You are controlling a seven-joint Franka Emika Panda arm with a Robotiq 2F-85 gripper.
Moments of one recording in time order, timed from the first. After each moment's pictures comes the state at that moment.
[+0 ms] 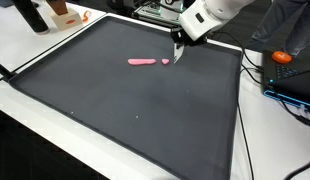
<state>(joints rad) 0.35 0.50 0.18 -1.71 -0.30 1.69 0.23</state>
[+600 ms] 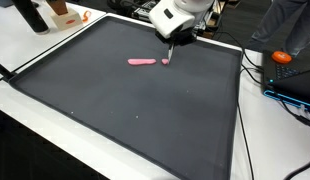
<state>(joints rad) 0.26 0.51 0.15 -1.65 -0.16 1.69 0.12</state>
